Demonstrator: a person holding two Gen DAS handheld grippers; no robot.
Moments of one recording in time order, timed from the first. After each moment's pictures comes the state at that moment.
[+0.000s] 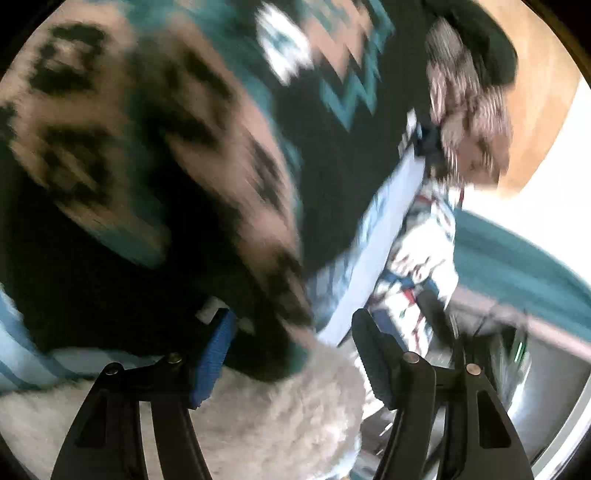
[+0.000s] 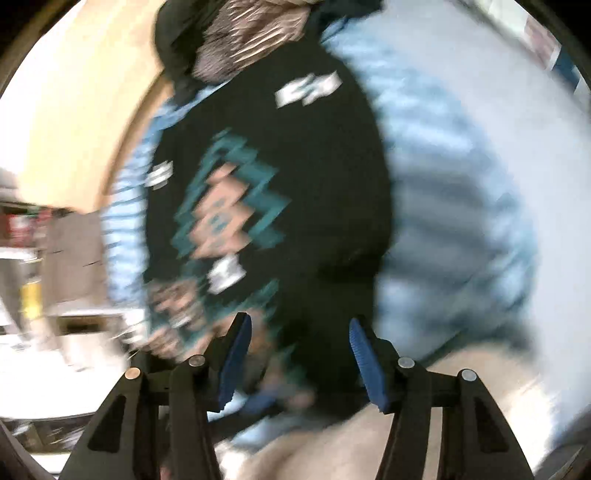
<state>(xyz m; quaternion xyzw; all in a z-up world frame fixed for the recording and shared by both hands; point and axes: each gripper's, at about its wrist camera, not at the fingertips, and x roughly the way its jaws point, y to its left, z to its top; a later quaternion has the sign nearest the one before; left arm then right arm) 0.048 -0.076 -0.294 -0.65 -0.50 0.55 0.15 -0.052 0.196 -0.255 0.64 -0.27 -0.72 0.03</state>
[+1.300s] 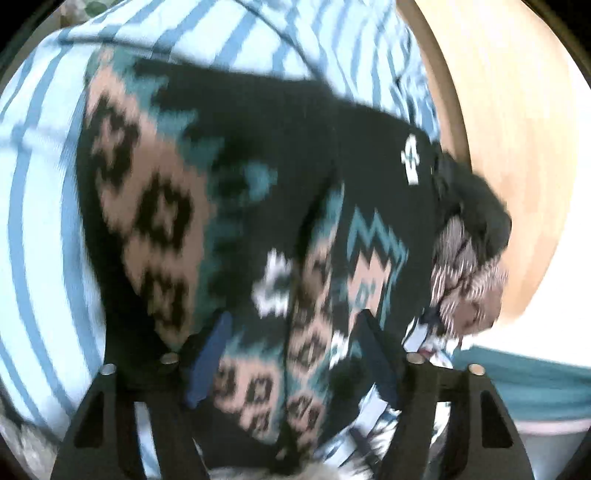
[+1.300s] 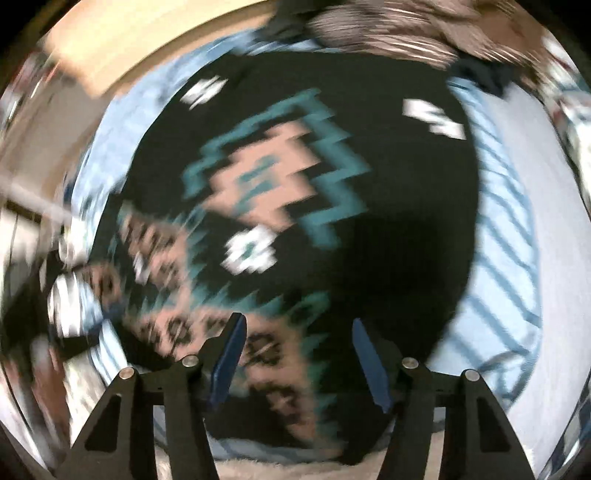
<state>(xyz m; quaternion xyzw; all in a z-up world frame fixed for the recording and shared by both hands) 0.012 -0.298 -0.264 -0.50 -0.56 0.66 -0.07 -0.060 0.035 -0.265 0.62 -0.03 -0.77 0.12</state>
